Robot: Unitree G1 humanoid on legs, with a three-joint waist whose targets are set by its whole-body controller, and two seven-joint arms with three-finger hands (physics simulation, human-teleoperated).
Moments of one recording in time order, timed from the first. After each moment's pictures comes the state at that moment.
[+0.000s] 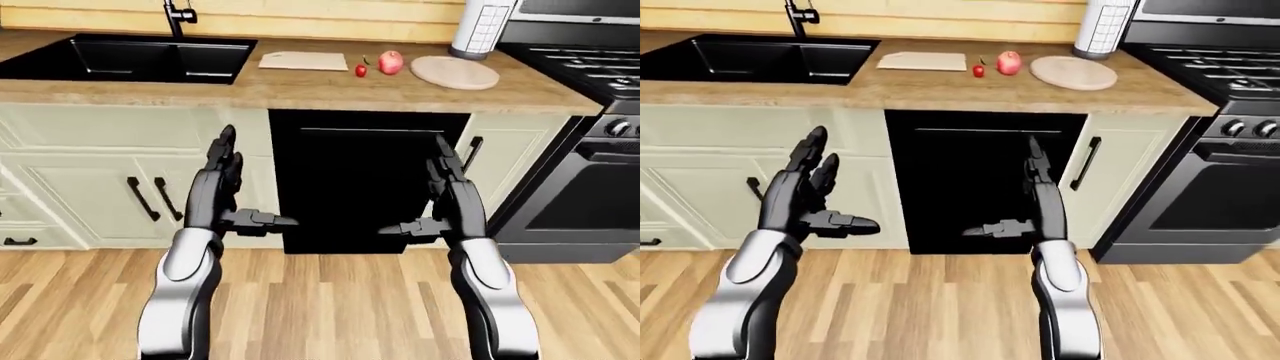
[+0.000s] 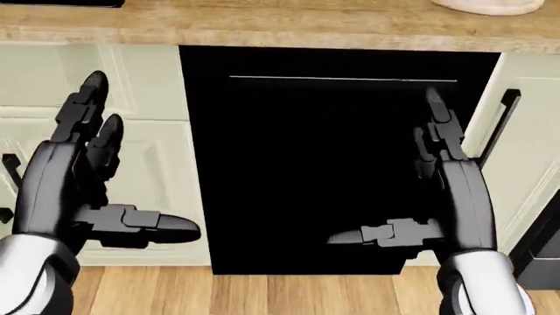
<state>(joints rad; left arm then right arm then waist) -0.27 0.11 0.11 -0.47 -0.07 0.68 -0.08 -0.16 -0.06 -0.08 -0.40 0.00 0.46 0.04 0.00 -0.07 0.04</state>
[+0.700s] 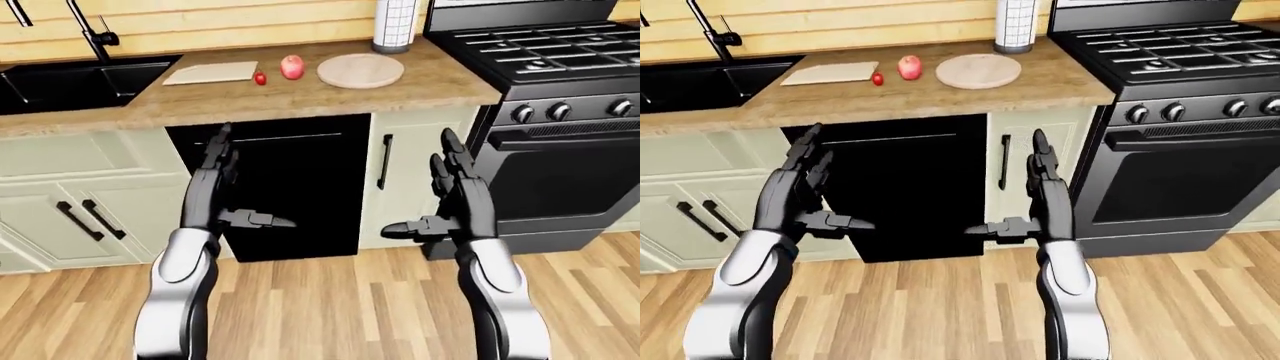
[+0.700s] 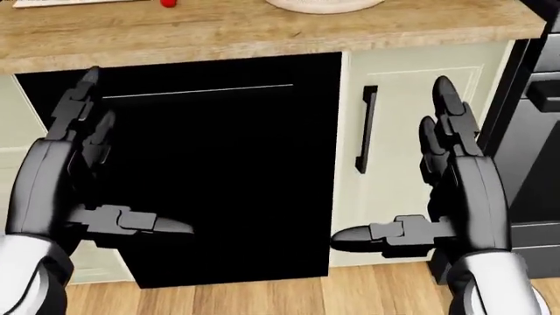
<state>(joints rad) -0.26 0.12 0.11 -0.49 -0.04 0.67 -0.11 -0.15 -0.07 -0.10 -0.47 0.02 0.48 0.04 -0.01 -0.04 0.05</state>
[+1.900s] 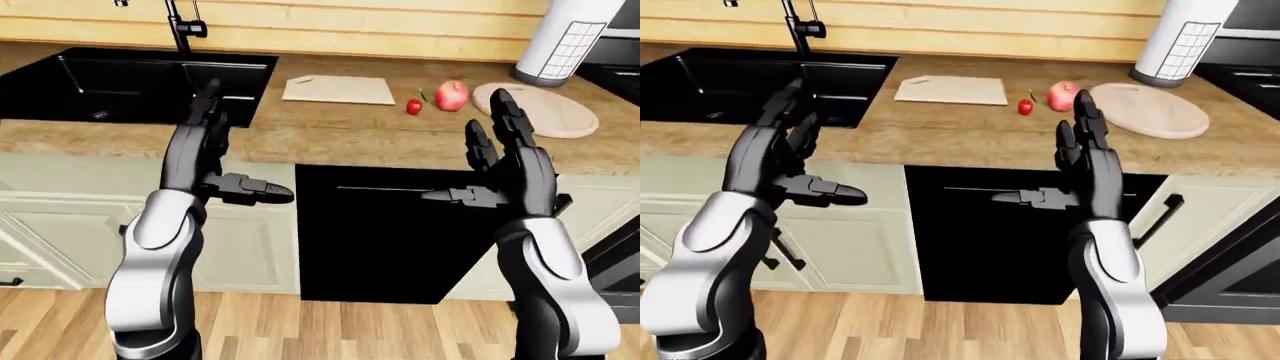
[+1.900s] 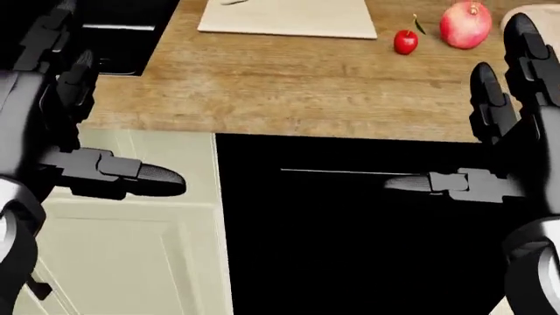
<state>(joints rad) -0.49 0.20 0.14 -0.57 -0.02 0.90 -0.13 -0.27 -0.18 -0.25 -0.61 0.30 0.64 -0.07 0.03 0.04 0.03</state>
